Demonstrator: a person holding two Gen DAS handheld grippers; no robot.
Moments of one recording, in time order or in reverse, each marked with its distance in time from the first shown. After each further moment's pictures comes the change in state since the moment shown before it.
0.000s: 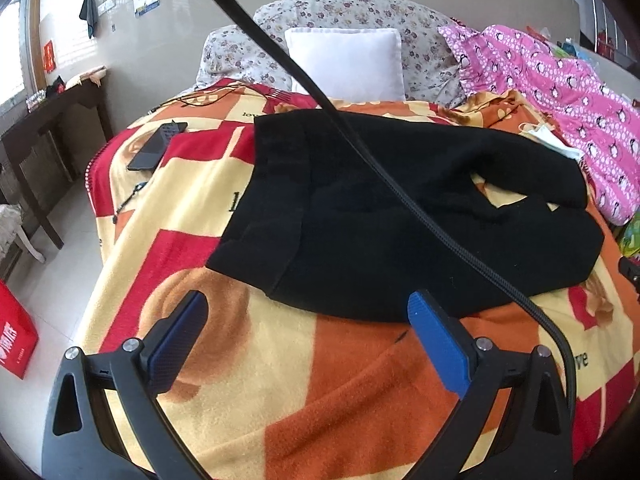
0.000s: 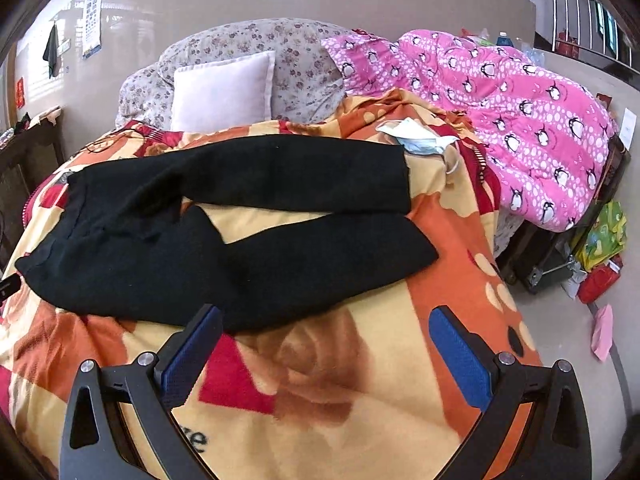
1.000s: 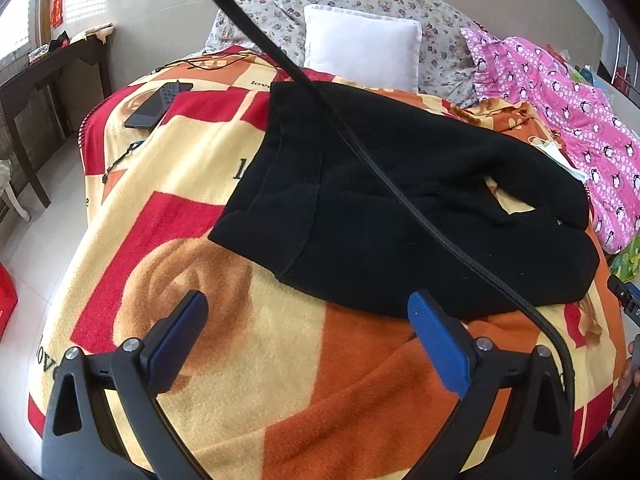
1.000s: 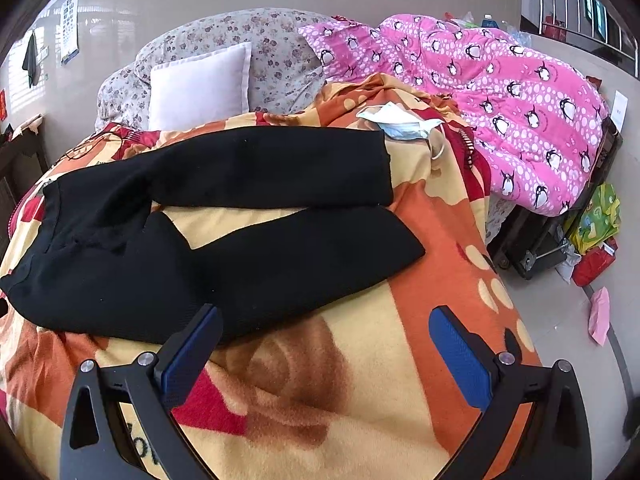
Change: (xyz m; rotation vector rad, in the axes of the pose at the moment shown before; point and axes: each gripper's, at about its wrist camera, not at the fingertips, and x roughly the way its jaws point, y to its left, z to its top) left arm 0.020 0.022 -0.002 -0.108 0.085 -0.036; right arm 0.023 -0.016 0.008 0.048 0.044 -0.035
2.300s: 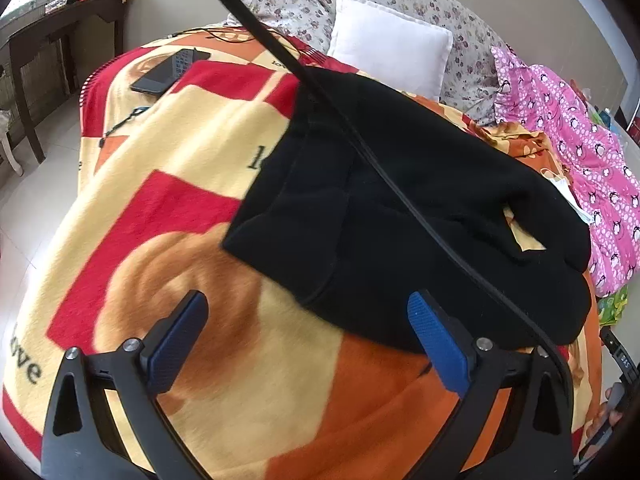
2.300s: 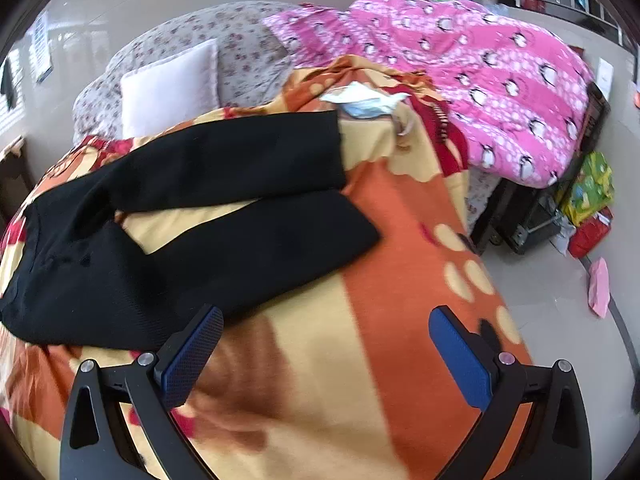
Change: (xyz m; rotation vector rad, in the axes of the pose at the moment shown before) left arm 0.031 0.023 0.018 -0.143 0.058 -0.052; right arm 0.014 -0.049 -0.002 0.106 0.045 -0.024
